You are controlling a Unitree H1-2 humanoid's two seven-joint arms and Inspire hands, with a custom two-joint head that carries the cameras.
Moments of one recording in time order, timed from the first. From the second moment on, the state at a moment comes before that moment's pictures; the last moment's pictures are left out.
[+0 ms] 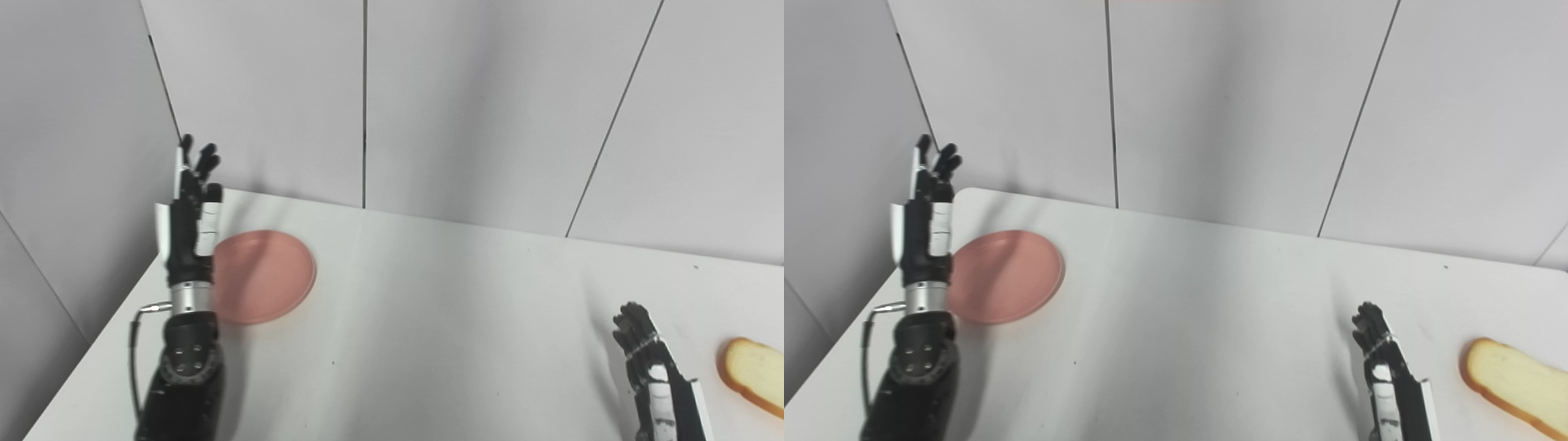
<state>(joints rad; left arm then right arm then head) -0.47 0.24 0.29 0.35 0.07 -0.42 0.24 -0.06 -0.12 -0.08 0.13 0.18 -0.41 0.14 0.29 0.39</state>
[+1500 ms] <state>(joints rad) -0.60 0.34 0.35 0.98 -0.30 -0.44 -0.02 -0.05 -0.11 -0.08 0.12 0.16 -0.41 0.14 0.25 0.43</state>
